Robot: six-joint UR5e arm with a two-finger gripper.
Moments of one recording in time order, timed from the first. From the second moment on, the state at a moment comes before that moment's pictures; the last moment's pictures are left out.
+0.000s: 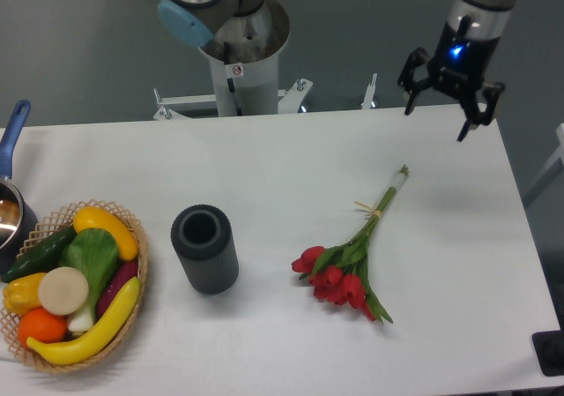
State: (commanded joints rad) arm 2.93 -1.70 -1.69 -1.28 1.24 1.58
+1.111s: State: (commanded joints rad) arm 2.75 -1.92 -1.74 -1.06 1.37 1.37
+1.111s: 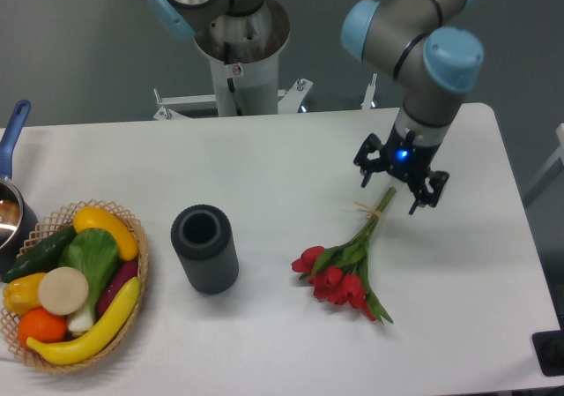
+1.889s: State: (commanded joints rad) arm 2.70 -2.05 -1.74 -0.92 1.35 1.27
